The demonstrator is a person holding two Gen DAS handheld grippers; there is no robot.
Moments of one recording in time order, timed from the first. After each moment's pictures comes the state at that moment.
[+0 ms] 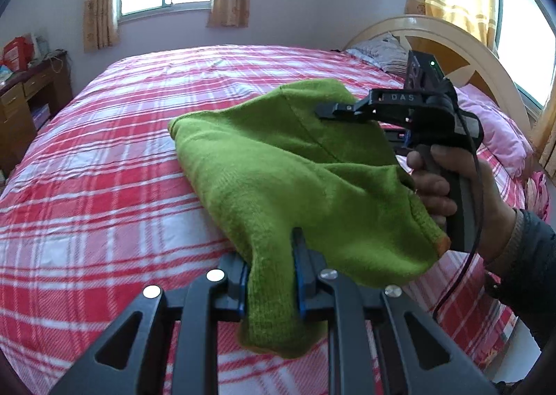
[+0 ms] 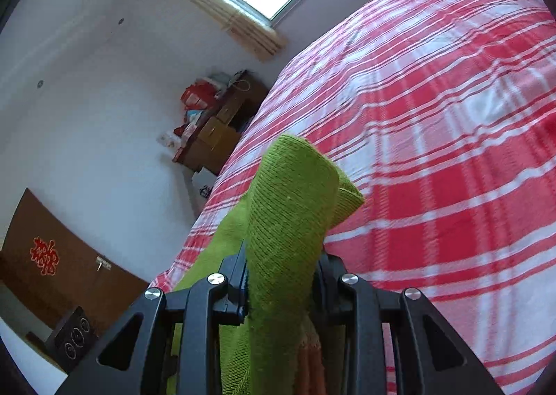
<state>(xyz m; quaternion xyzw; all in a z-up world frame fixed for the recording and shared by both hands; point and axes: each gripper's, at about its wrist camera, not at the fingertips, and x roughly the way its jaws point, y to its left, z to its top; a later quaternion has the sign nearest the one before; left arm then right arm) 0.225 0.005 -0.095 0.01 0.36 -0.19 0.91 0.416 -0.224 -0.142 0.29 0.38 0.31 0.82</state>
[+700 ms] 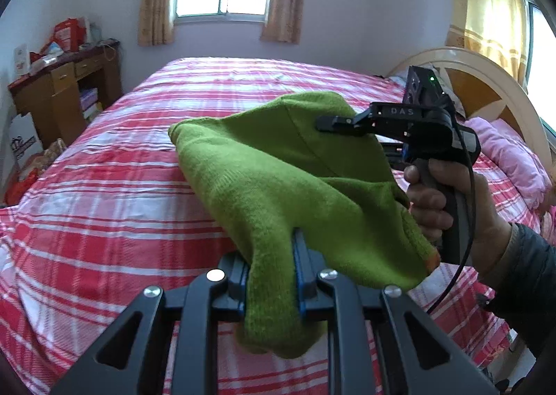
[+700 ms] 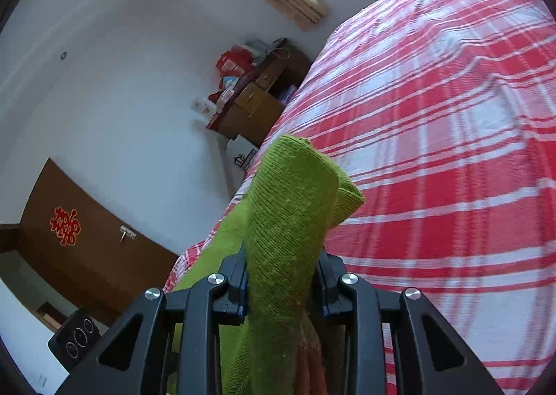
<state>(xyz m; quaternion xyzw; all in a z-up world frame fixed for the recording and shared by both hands) 0.181 0.078 -0.089 -0.03 0.33 -0.11 0.94 0.407 -0.097 -0.142 0.27 0.40 0.39 0.78</state>
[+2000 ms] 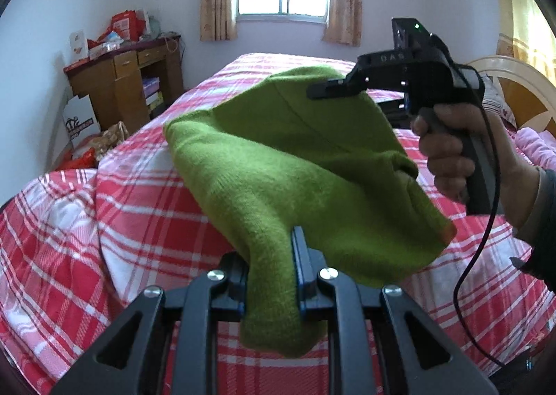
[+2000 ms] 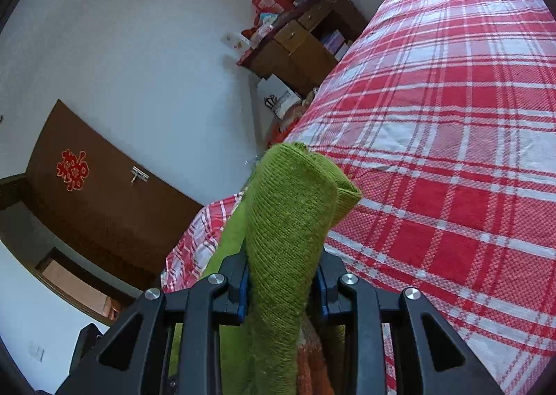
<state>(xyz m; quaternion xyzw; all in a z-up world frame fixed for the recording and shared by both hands) 0.155 0.172 -0.123 -0.03 0.34 0.01 0.94 0.417 0.086 -0.149 0.19 0.46 0.47 0.73</state>
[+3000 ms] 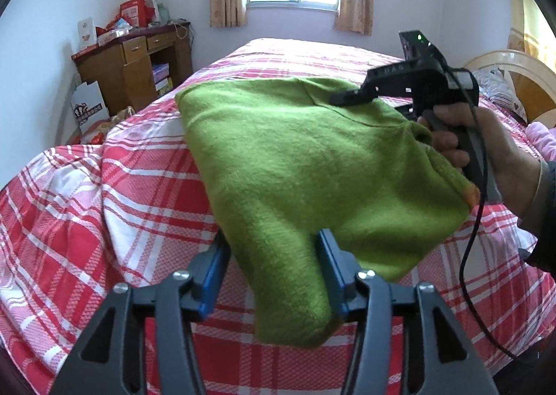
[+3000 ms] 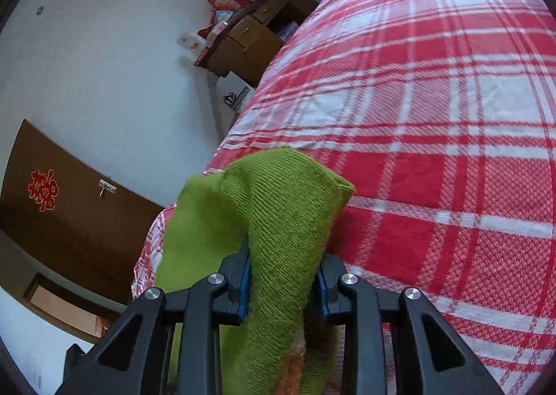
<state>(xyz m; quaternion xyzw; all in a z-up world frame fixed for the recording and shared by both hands) 0.146 0.175 -0.140 -0.03 0.36 0.03 0.93 0.436 0.074 -0.201 0.19 0.50 0.40 0.74</state>
